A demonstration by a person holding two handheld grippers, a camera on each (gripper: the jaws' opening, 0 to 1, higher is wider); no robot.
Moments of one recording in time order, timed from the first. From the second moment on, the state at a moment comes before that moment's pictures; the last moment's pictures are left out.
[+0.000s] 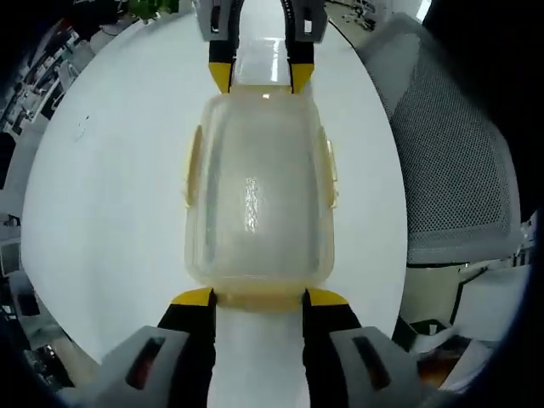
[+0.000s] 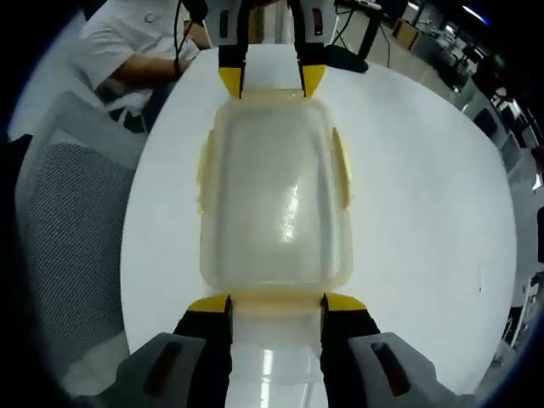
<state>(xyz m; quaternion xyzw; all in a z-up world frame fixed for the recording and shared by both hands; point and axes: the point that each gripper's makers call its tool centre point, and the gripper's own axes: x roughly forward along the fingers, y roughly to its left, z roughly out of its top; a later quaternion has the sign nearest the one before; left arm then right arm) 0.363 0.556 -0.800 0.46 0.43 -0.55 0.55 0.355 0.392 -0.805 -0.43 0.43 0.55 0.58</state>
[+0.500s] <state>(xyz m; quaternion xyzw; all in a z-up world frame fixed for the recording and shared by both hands) 0.359 0.551 -0.783 0.45 0.42 -0.55 0.57 0.354 0.388 -0.788 -0.42 0.42 0.57 0.58</state>
